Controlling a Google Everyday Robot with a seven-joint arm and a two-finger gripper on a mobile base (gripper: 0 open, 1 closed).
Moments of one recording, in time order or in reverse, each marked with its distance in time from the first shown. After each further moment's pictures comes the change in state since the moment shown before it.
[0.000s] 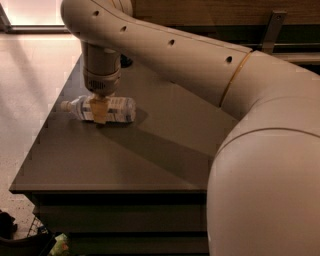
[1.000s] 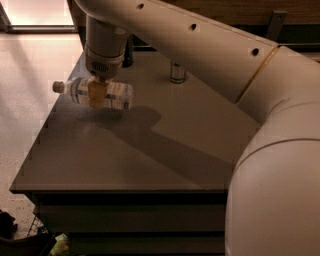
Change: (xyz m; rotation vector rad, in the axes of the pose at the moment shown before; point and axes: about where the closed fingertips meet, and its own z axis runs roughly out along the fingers) arm -0.009 -0.012 -0.049 0.044 -0.138 -0.011
